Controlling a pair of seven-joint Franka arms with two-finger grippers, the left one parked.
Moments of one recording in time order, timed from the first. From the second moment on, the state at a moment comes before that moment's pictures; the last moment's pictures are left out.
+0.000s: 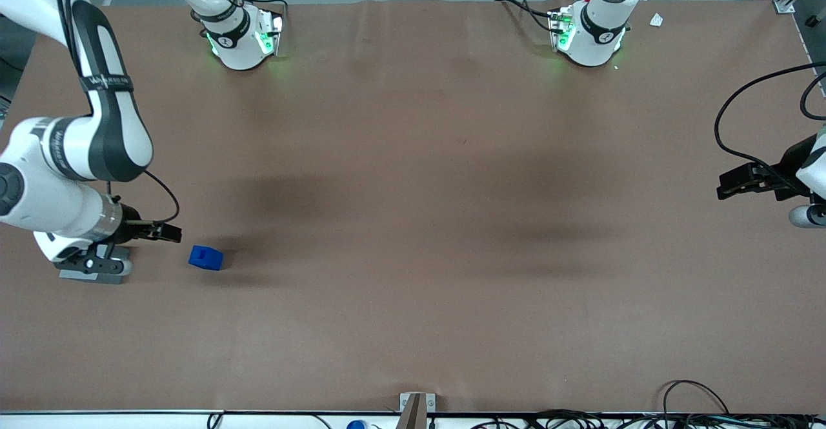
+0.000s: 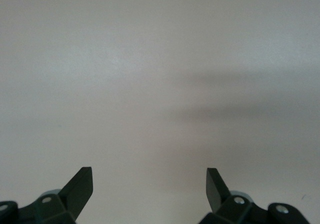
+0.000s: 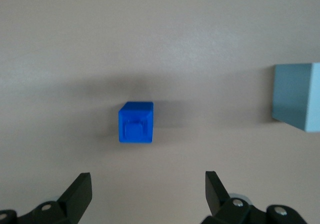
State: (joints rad) arm -0.05 0.42 0.02 -1.72 -0.03 2.08 0.08
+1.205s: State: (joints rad) arm -0.04 0.53 0.03 -1.82 0.04 2.34 0.13
